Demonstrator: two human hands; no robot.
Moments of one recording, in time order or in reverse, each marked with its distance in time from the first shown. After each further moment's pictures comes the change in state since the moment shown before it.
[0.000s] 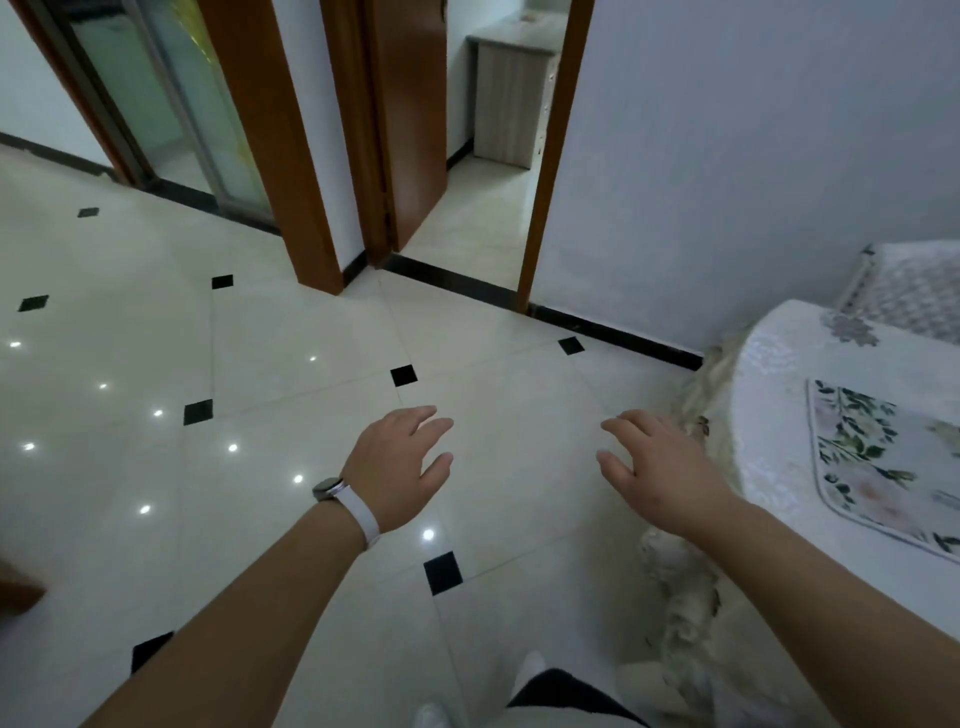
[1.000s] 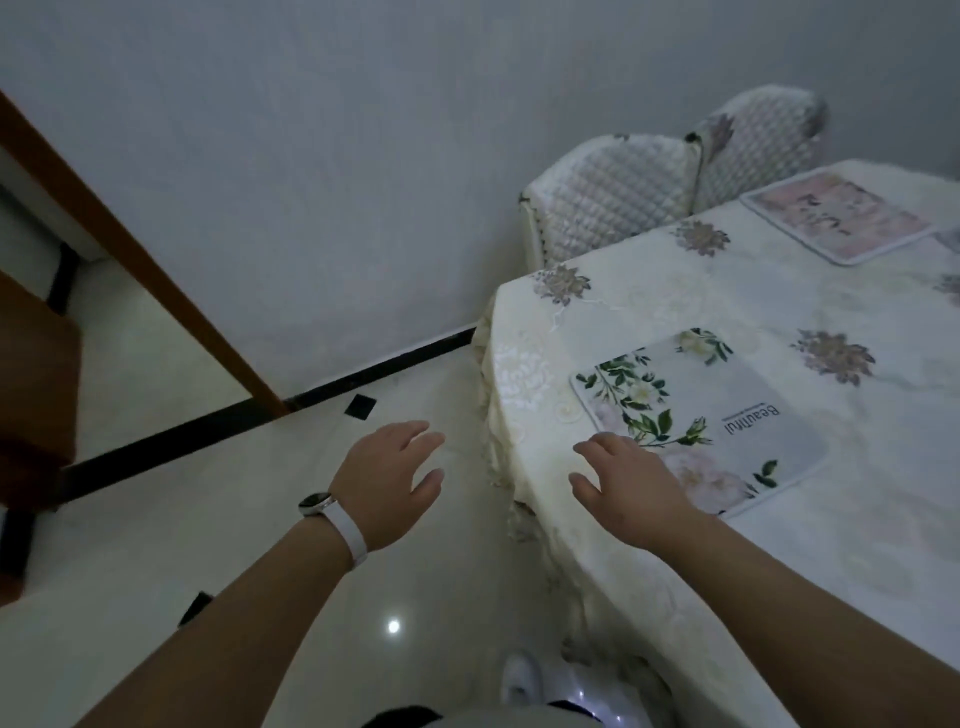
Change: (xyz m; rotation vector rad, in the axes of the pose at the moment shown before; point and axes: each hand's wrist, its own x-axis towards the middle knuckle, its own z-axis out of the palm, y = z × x) left_hand 0.452 0.227 0.170 0.037 -0.349 0.778; right_hand 0.098 0.317 0.017 0.203 0.043 0.732
